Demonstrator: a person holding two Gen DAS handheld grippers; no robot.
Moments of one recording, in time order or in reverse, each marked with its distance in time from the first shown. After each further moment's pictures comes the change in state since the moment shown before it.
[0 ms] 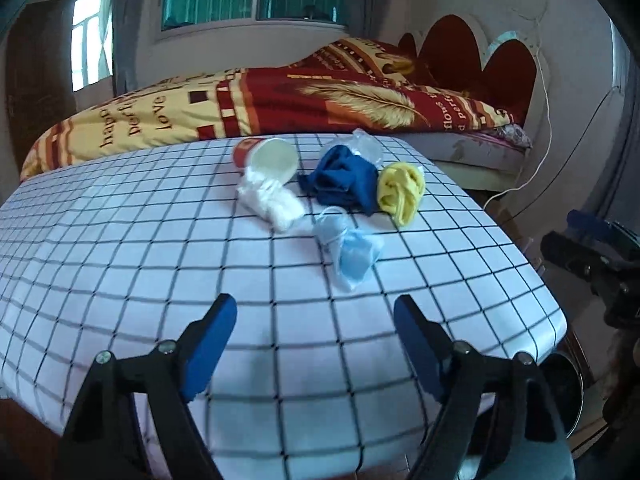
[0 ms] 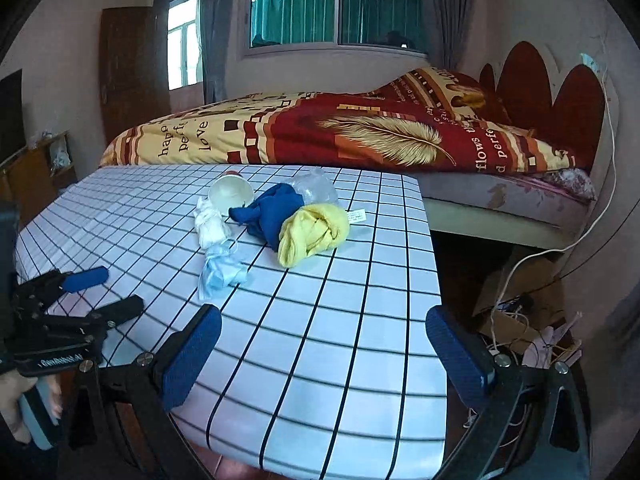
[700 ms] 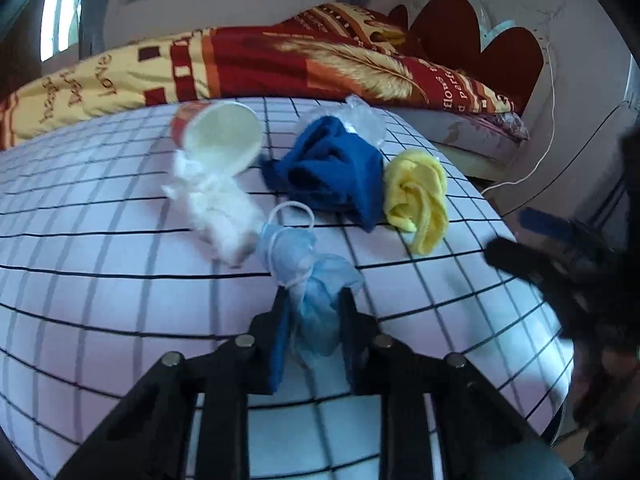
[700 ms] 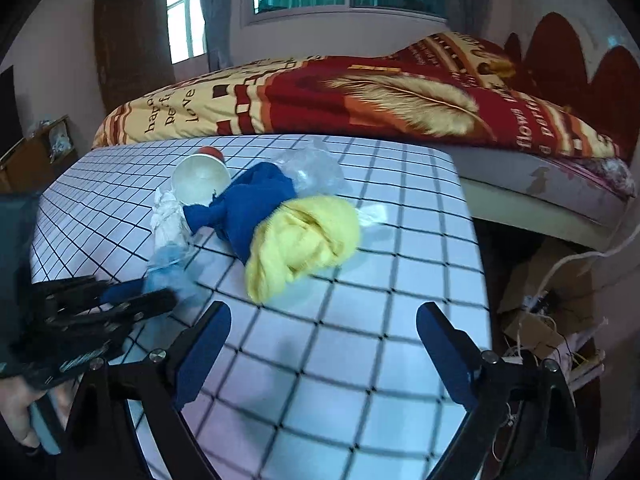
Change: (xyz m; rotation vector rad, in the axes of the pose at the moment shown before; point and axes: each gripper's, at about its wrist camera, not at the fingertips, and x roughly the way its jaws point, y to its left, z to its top) left arm 0.078 0.011 0.030 -0.024 0.122 -0.115; right arm 0.114 -0.011 0.036 -0.017 0.134 0.072
